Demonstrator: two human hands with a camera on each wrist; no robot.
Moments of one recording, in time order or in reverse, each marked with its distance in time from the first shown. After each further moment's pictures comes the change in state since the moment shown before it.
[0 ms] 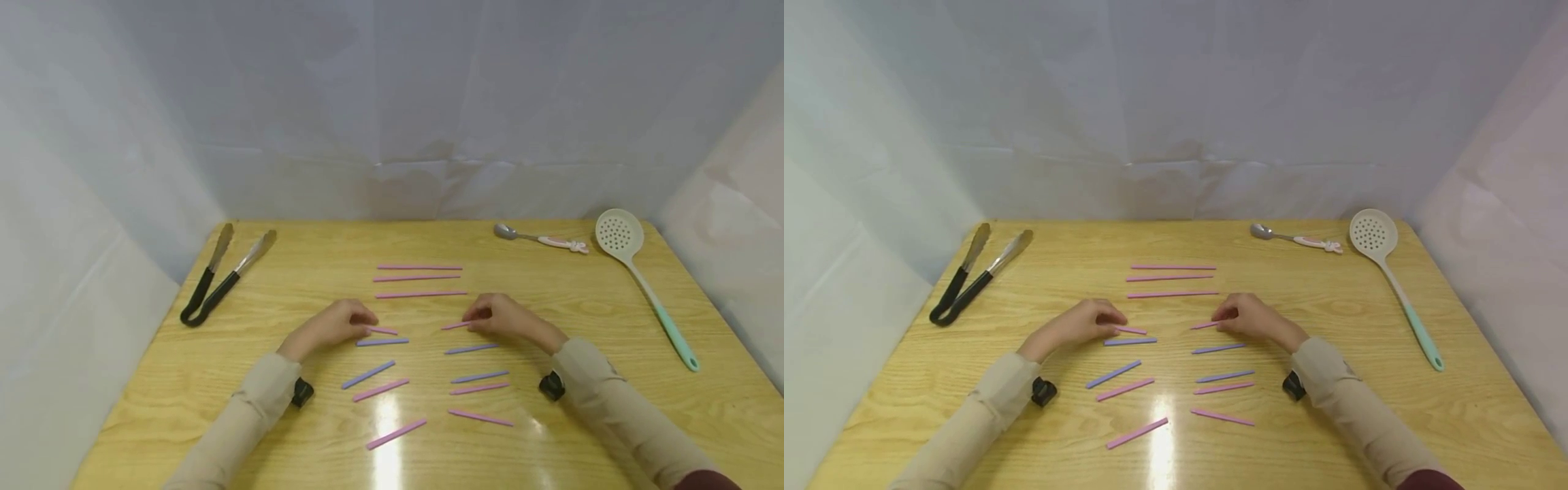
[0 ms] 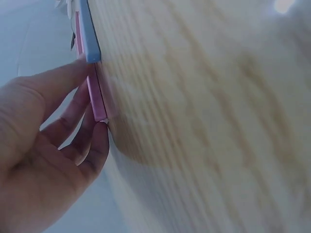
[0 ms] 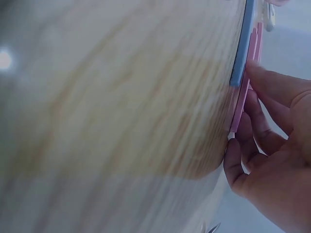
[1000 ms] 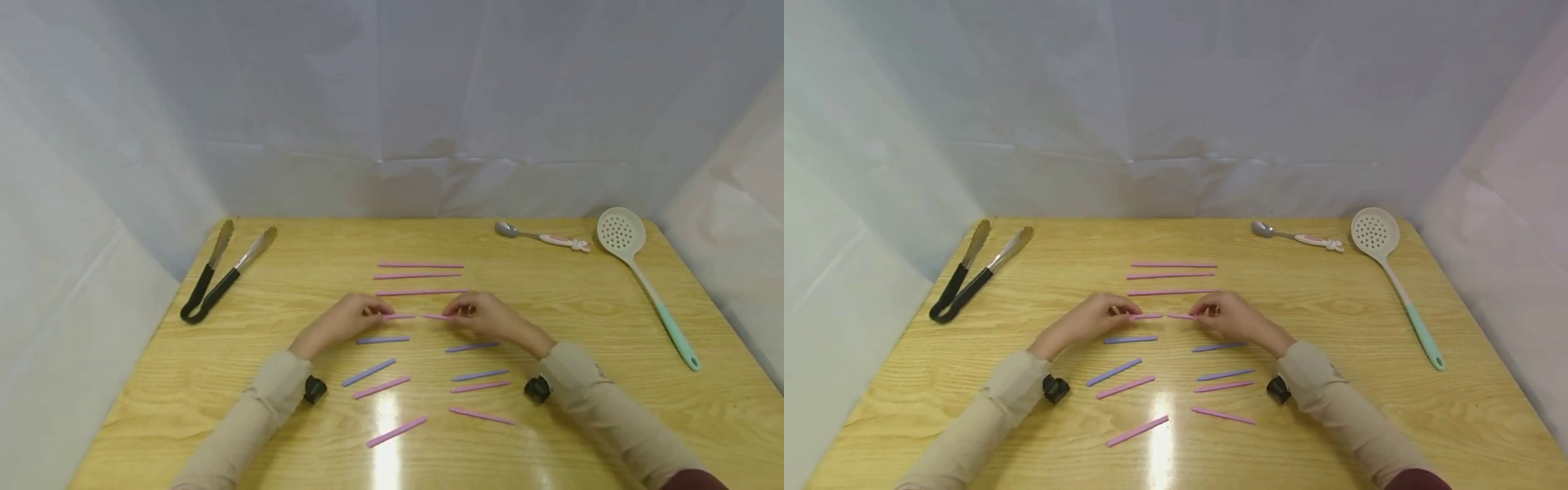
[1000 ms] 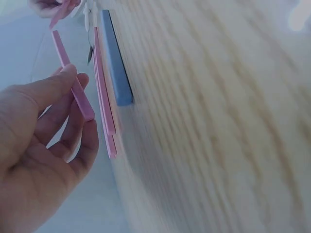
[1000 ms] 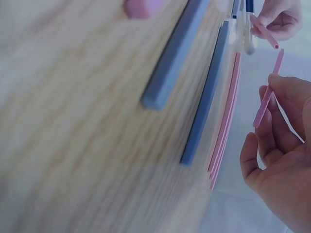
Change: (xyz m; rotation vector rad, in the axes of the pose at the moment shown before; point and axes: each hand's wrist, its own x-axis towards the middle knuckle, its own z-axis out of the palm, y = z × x) left_hand 0.012 0.021 0.005 0.002 0.072 0.064; right_hand 0.010 -0.032 0.013 0.004 0.093 -0.091
